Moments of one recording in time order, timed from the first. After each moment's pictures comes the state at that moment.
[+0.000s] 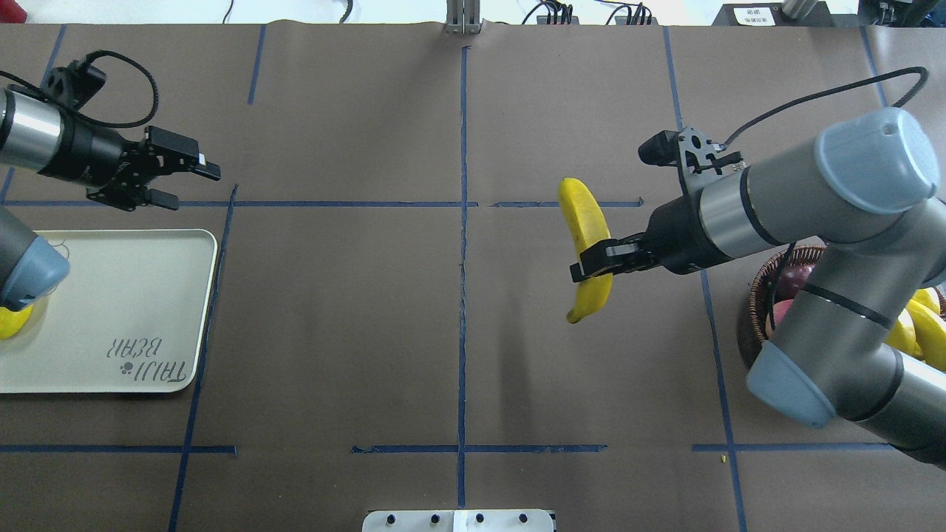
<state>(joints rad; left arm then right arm) -0.98 -1.84 -1.62 -2.50 -2.38 -1.54 0.68 -1.24 1.96 -1.02 2.19 1.13</state>
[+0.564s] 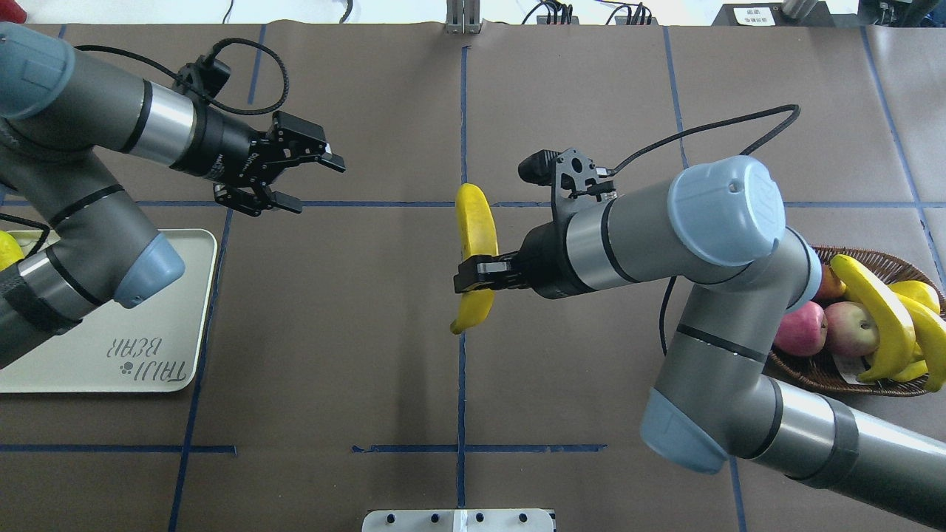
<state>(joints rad) -0.84 -2.05 -1.62 -2.50 -2.30 -1.80 0.52 -1.05 1.89 -0.99 1.96 1.28</state>
